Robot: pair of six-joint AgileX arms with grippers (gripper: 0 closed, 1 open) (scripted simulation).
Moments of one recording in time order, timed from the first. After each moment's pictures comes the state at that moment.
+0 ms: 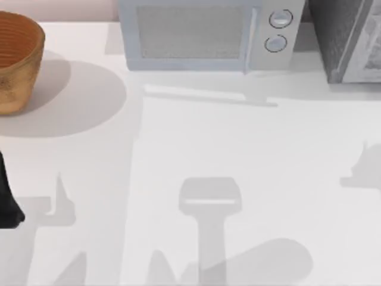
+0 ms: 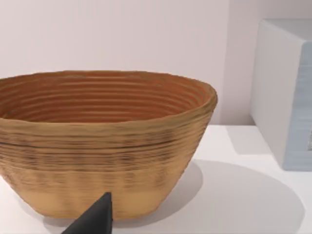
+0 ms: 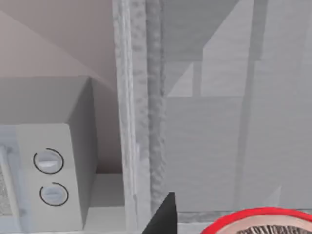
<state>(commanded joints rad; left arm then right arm) 0.00 0.00 0.00 0.00 0.00 0.00 0.03 0.37 0.49 -0.15 0.07 0.02</state>
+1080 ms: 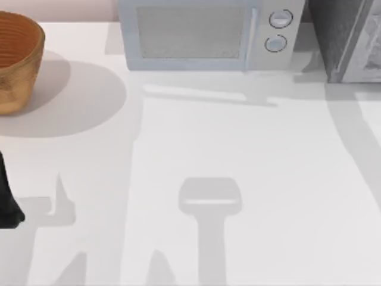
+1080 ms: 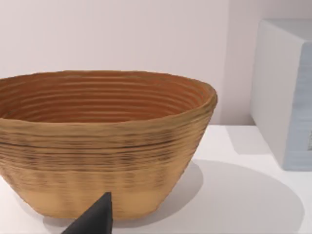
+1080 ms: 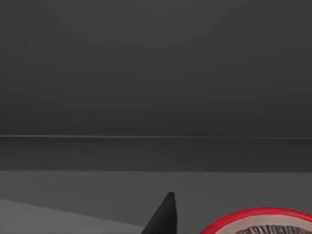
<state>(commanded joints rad) 0.00 0.00 0.00 0.00 0.00 0.00 0.18 1.31 1.80 -0.50 0.19 0.01</state>
